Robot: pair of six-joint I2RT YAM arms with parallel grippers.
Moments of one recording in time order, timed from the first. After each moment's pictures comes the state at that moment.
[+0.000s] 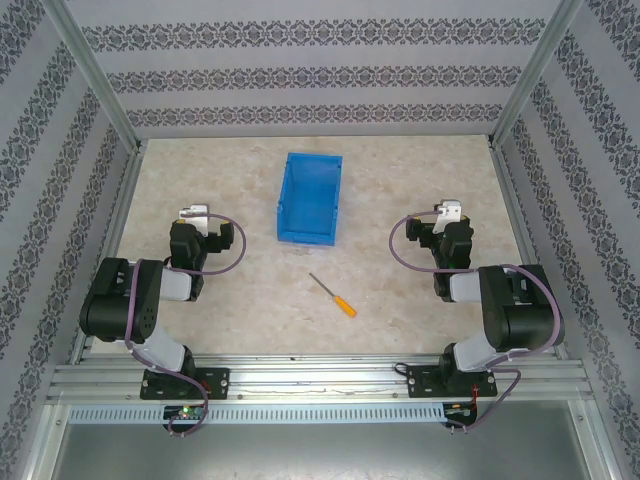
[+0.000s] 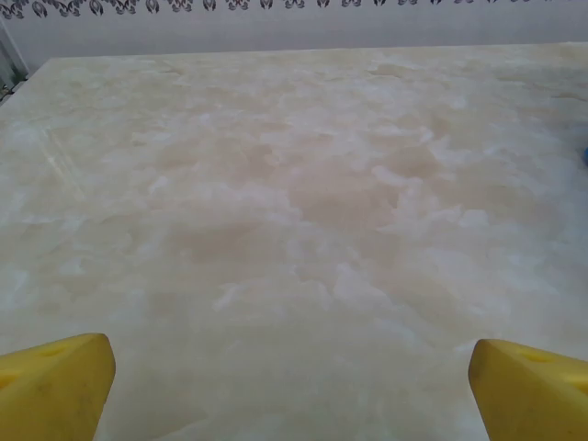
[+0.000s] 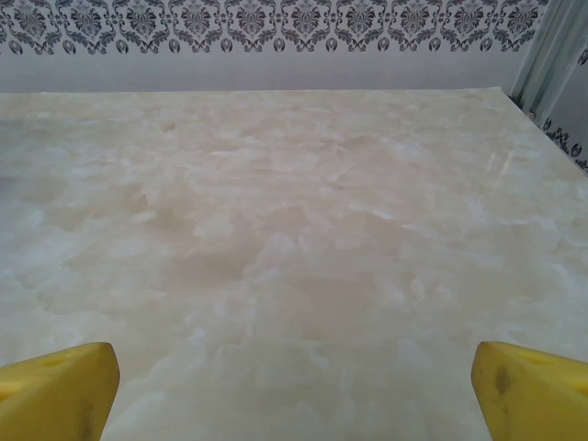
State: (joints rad) left arm 0.00 1.60 0.39 0.86 -0.04 0.00; right arm 0.00 1.53 0.36 0.88 0.03 0.03
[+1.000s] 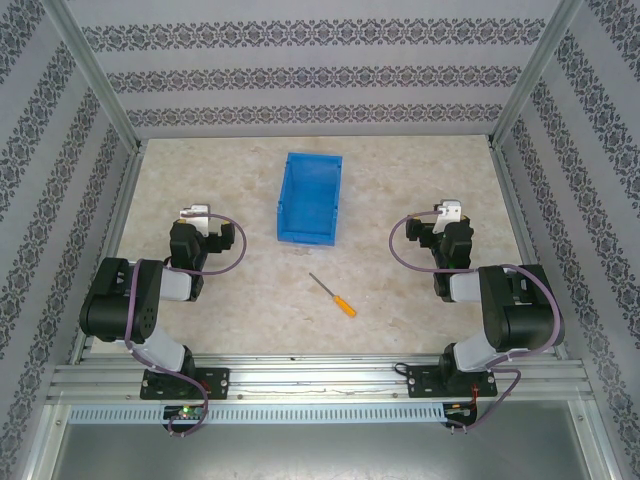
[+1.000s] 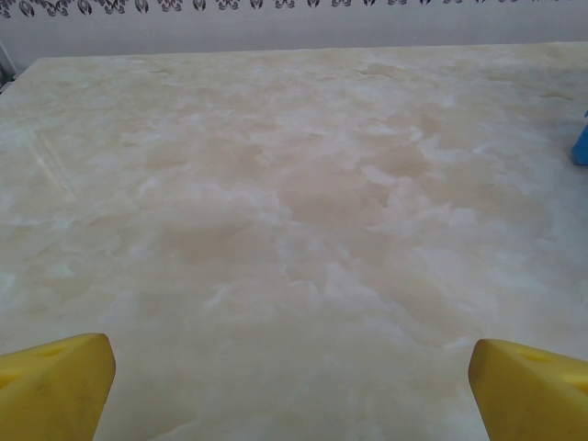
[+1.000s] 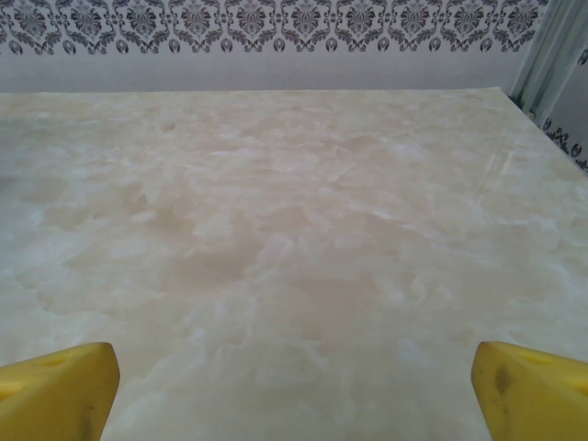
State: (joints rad) left arm 0.00 1.60 0.39 0.86 -0.03 0.00; right arm 0.00 1.53 0.36 0.88 0.03 0.03
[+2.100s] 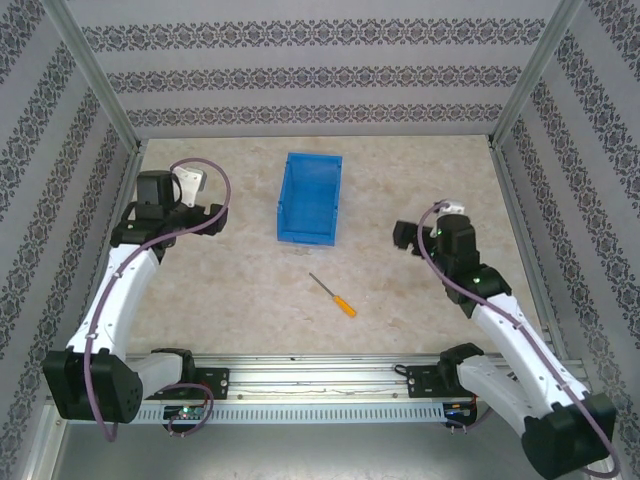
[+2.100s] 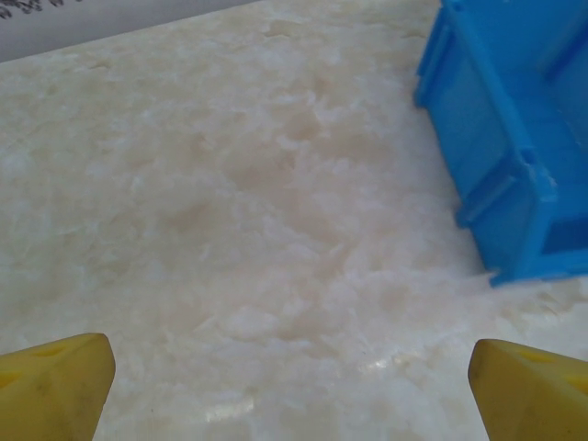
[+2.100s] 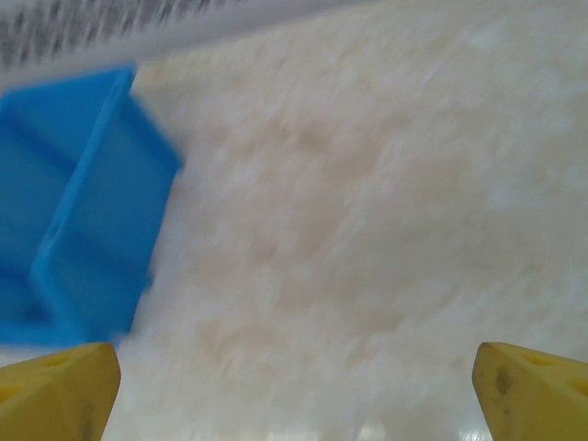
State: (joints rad) left arm 0.00 1.16 1.08 -0.65 0.14 0.19; right arm 0.34 0.84 0.67 -0.44 0.13 0.43
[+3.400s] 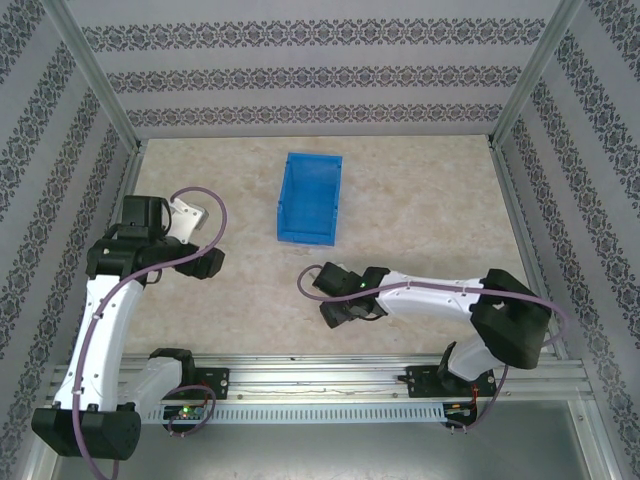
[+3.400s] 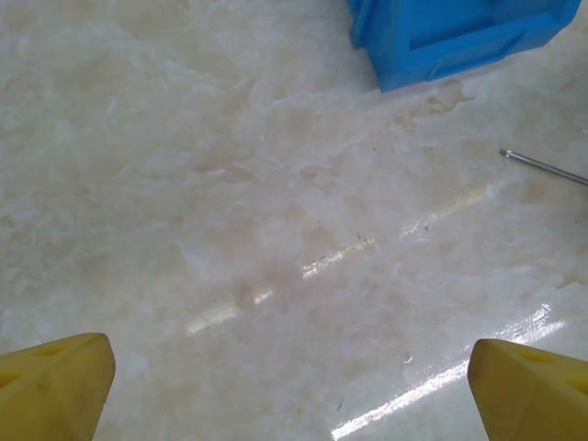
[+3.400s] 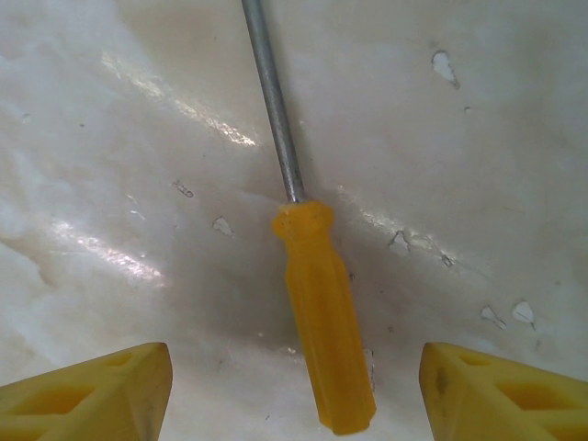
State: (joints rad) left arm 0.00 0.96 1.11 -1.12 0.24 0.31; right arm 1.02 1.52 0.84 -0.63 0.14 0.52
